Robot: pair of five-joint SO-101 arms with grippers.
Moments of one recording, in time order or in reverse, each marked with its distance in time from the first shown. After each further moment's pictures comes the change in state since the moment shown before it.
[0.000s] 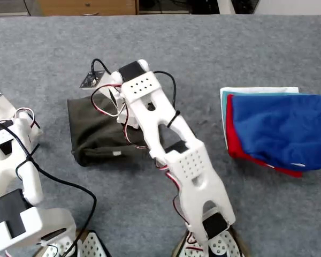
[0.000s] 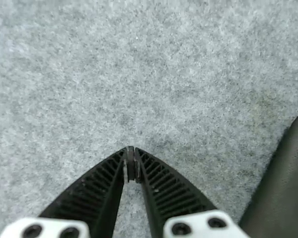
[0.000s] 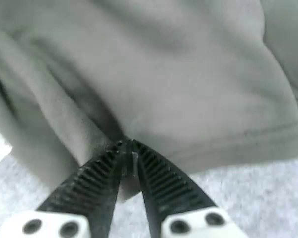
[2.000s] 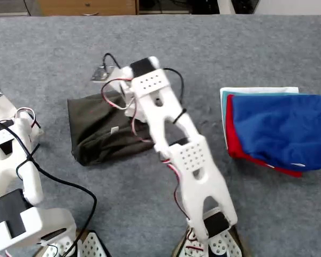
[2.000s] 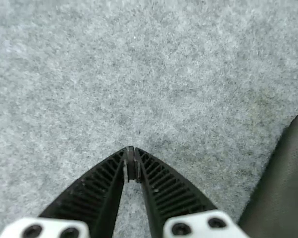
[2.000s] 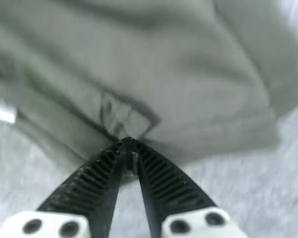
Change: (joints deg) left arm 0.3 0.0 0.0 0.0 0.0; right arm 5.5 6.5 -6.0 -0.1 2.0
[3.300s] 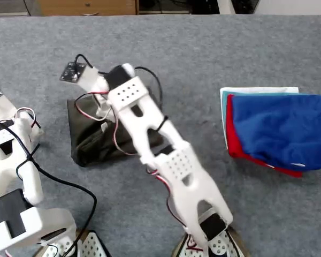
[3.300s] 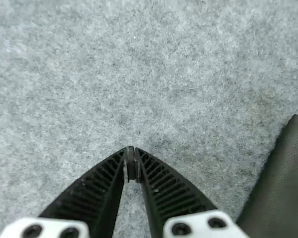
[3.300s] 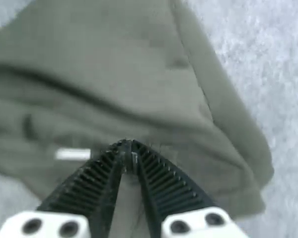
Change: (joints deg) left arm 0.0 0.0 0.0 0.0 0.0; right arm -10.7 7.8 -17.1 -7.2 -8.0
